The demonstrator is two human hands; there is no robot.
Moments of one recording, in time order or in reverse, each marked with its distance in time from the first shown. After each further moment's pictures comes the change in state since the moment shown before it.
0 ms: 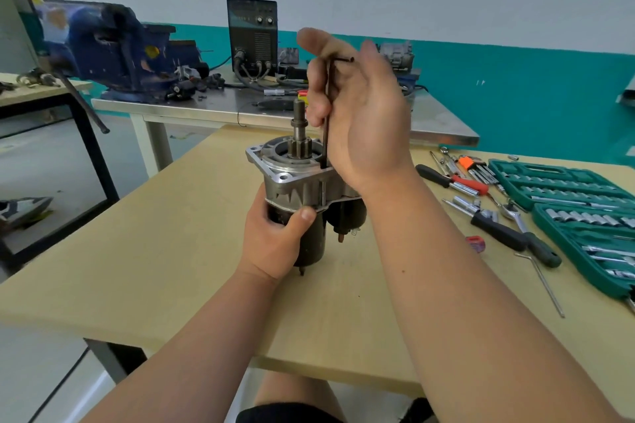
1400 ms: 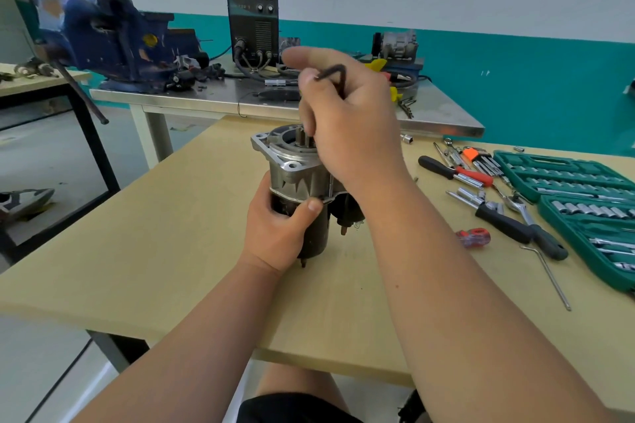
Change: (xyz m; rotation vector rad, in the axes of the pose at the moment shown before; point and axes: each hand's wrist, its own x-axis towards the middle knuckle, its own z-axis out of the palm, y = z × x) left_hand 0.001 -0.002 0.001 0.022 -0.001 0.025; right_hand -0.015 0.008 0.006 -0.678 0.108 -0.110
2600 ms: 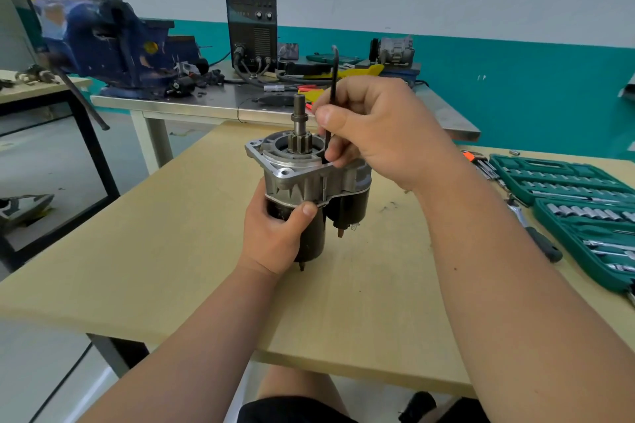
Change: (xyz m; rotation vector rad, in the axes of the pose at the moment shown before) left_hand -0.001 0.002 -0.002 0.026 0.001 0.001; right_hand 0.006 -0.009 -0.042 -0.160 -0.289 0.203
